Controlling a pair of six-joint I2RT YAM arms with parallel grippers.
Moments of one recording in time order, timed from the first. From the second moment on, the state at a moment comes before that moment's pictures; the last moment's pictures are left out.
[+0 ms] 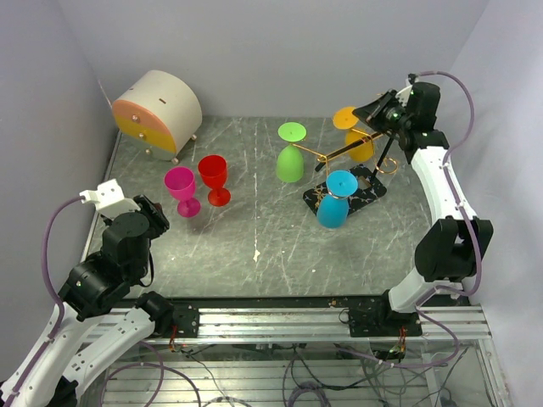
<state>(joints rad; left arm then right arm) -0.62 0.50 0.93 -0.80 -0.80 -0.58 0.00 1.65 1.57 -0.26 -0.42 0.69</state>
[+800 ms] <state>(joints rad) -0.62 0.54 0.93 -0.79 -0.80 -0.58 -0.02 1.95 1.72 0.22 -0.69 0.88</state>
